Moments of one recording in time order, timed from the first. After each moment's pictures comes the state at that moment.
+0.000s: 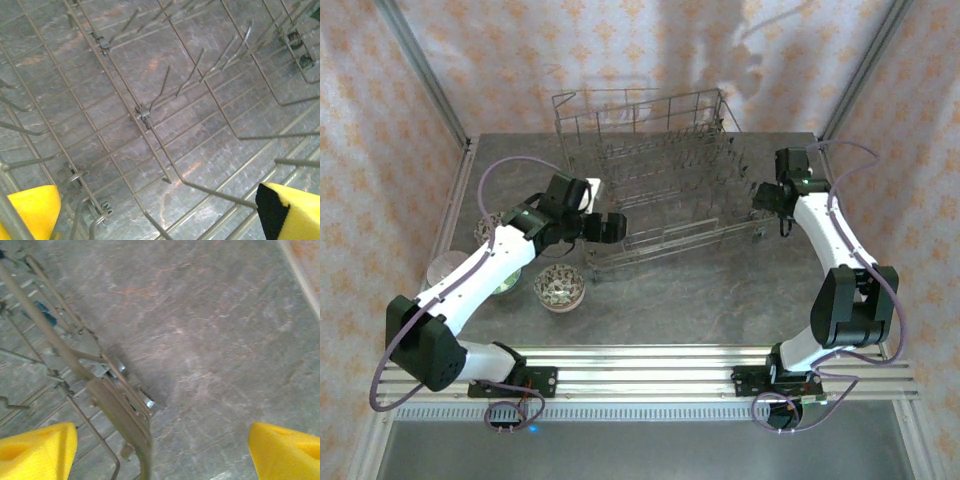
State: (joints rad) left arm -0.48 1.36 1.18 -0.70 0.13 -0.38; right arm 0.00 1.53 1.27 -0.79 0.23 0.36
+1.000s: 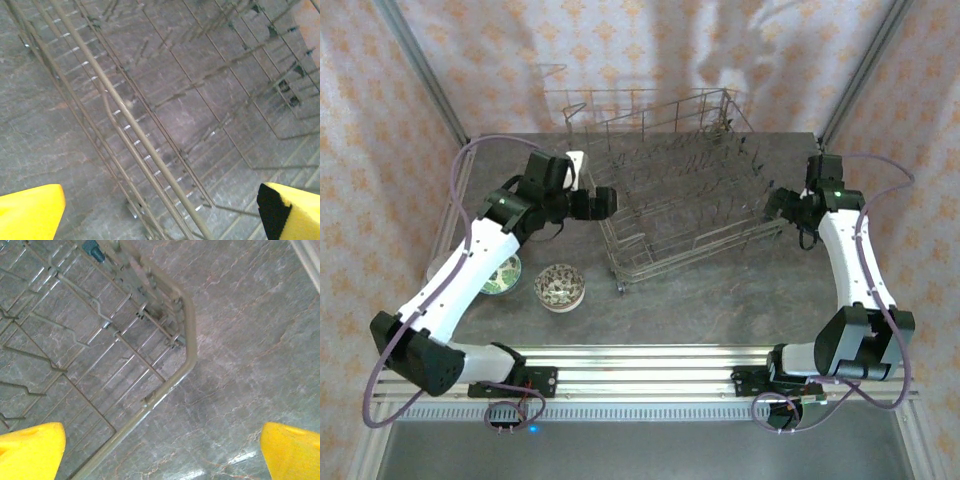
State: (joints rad) left arm -0.38 1.34 1.38 -0.79 0.09 -0.39; right arm -0.12 1.34 1.23 -0.94 0.01 0.34
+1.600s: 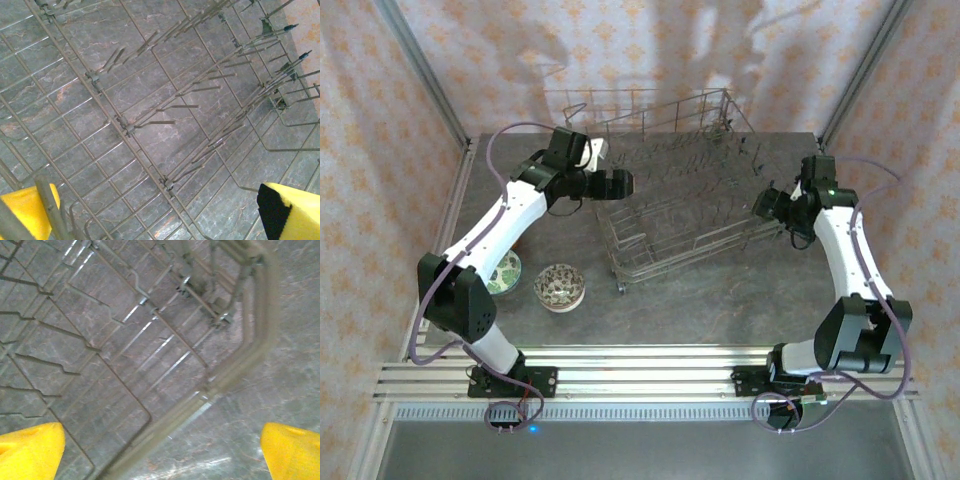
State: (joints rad) left arm -0.34 1.64 1.53 -0.72 0.30 -0.38; right arm -0.10 1.40 1.23 -0.91 -0.15 0.38
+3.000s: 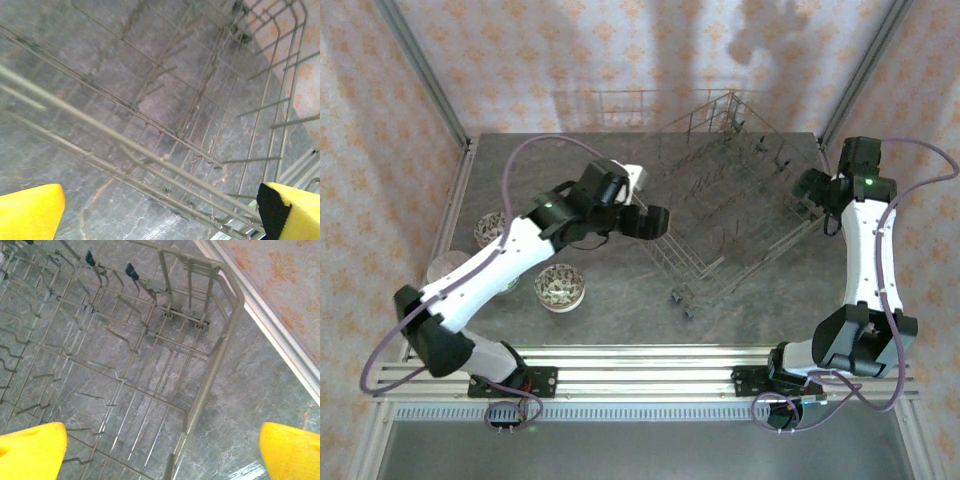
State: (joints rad) left arm -0.69 1.42 1.49 -0.80 0.07 -0.48; right arm -0.25 1.38 1.44 -1.01 0.02 0.32
